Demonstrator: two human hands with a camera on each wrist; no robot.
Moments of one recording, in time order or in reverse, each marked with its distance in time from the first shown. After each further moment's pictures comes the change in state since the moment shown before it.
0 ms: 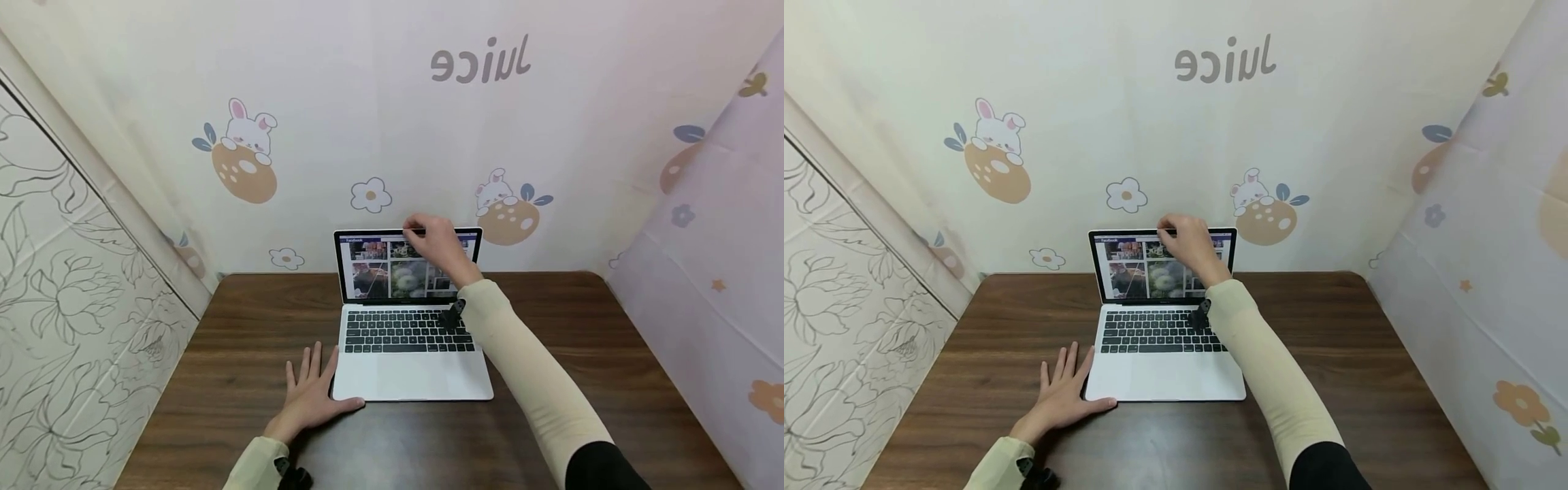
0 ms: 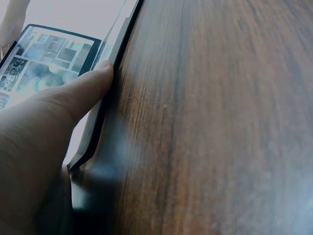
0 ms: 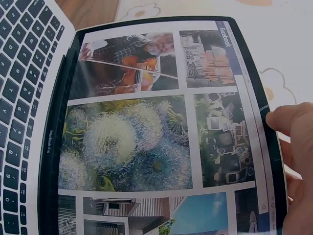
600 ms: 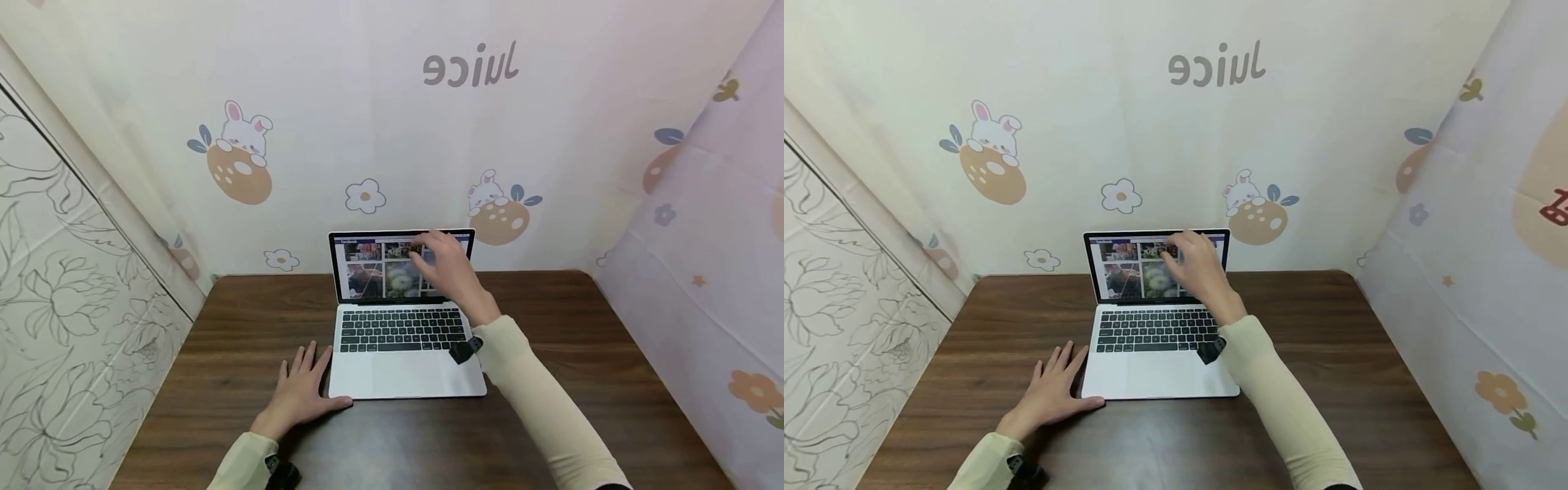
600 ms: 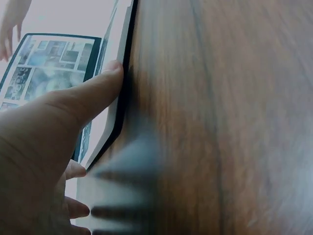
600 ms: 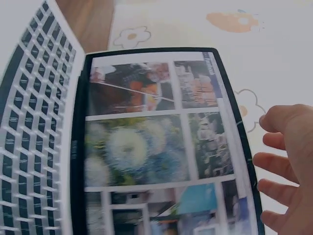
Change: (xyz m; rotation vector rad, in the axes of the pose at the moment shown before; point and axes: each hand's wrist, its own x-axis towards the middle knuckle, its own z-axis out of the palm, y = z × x) left_hand -0.007 0.001 -0.022 0.090 0.025 0.079; right_hand -0.065 -0.019 -0.020 -0.156 0.100 -0.109
